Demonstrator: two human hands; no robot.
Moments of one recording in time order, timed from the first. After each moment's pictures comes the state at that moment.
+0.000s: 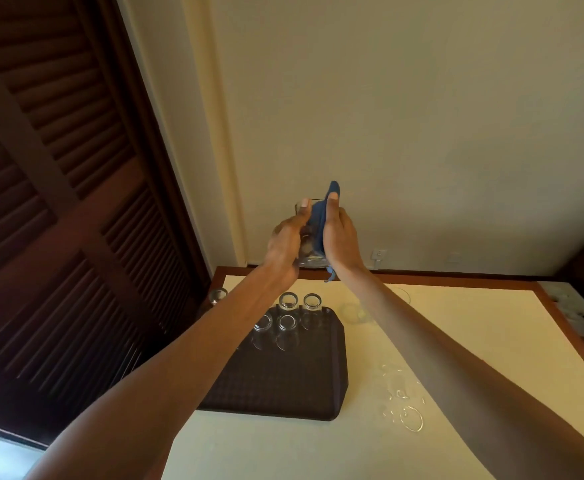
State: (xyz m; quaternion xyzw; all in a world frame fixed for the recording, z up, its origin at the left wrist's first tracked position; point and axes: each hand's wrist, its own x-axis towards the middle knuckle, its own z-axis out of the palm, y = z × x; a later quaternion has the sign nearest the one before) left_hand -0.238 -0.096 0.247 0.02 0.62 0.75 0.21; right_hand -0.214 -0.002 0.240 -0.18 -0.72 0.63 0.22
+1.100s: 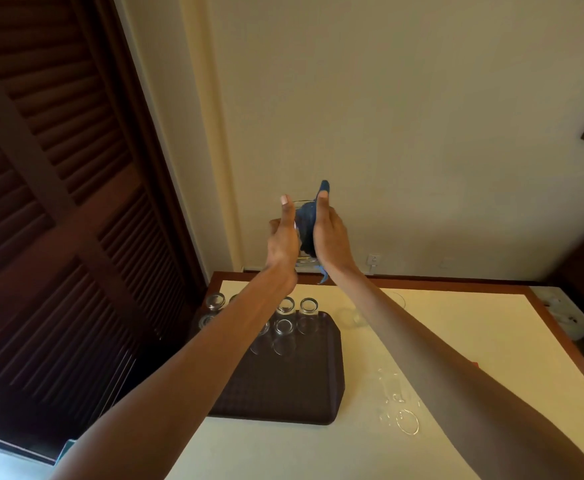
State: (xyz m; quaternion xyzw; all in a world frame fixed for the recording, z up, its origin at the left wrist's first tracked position) left_hand -0.212 -0.096 0.277 -0.04 0.65 0.74 0.18; right_hand -0.208 -0.015 0.258 -0.15 -0.74 0.62 0.23
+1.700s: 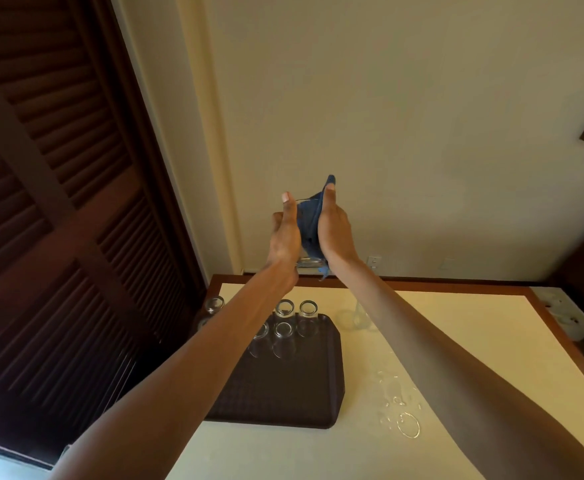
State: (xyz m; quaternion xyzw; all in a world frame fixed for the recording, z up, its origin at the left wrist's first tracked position) left_hand -0.225 -0.089 0.274 0.01 0.66 0.73 0.16; right_hand -0.218 -0.004 0.269 -0.17 -0.71 0.63 0.24
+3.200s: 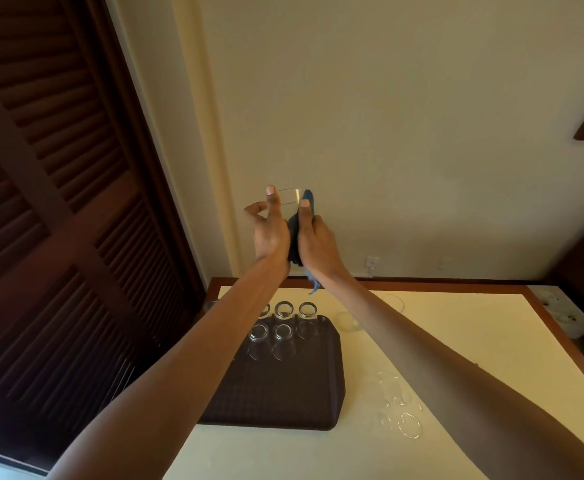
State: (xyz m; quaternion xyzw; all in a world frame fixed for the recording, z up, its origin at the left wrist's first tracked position) left_hand -0.239 -0.093 0.285 -0.05 0.64 0.77 0.07; right_hand -0.203 -0.027 0.267 -0.15 -0.78 0.57 0.20
